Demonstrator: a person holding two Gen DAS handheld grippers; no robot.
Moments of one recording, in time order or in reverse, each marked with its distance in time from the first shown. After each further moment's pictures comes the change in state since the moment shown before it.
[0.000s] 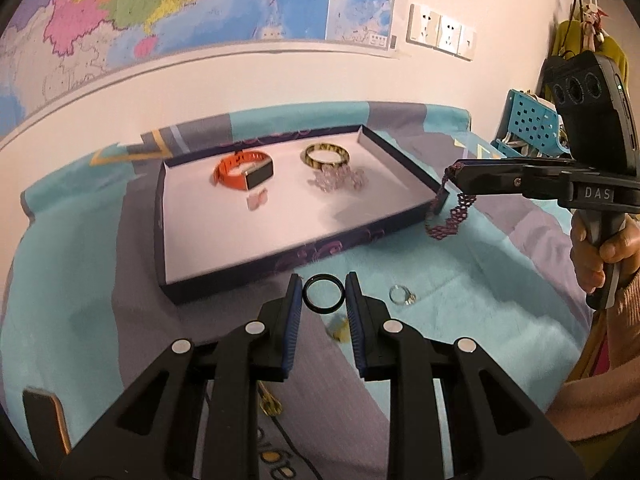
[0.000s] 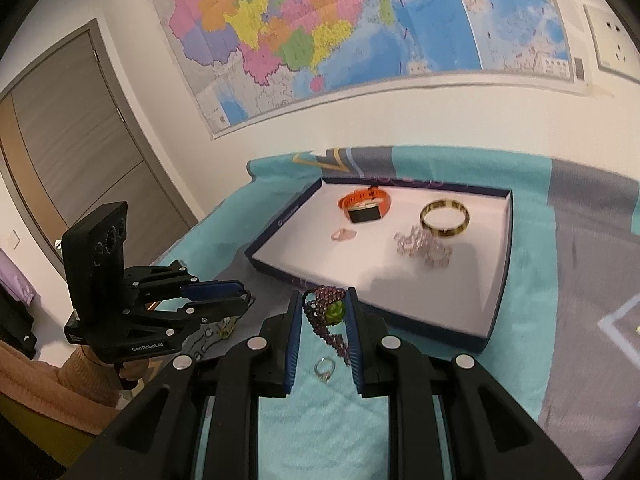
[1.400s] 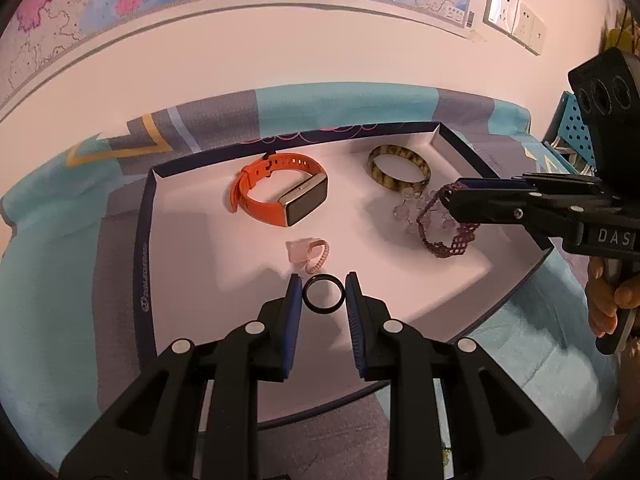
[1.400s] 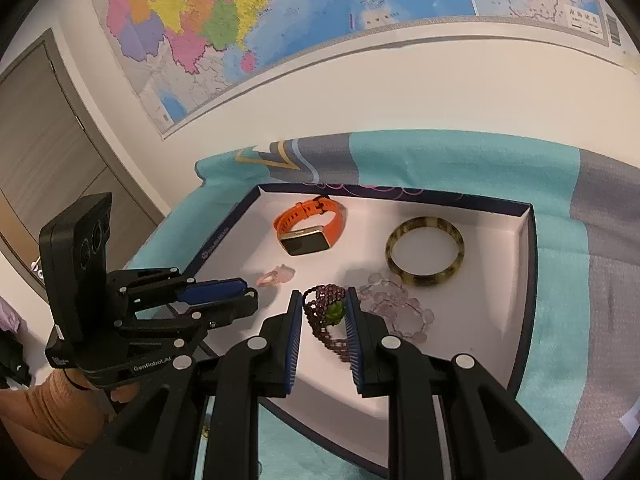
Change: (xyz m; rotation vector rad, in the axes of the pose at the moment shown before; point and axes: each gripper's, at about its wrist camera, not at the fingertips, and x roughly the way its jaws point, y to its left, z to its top) left arm 0.104 0.046 0.054 -0.071 0.121 0.071; right arm 0.092 -0.057 0.047 0.079 0.090 -0.056
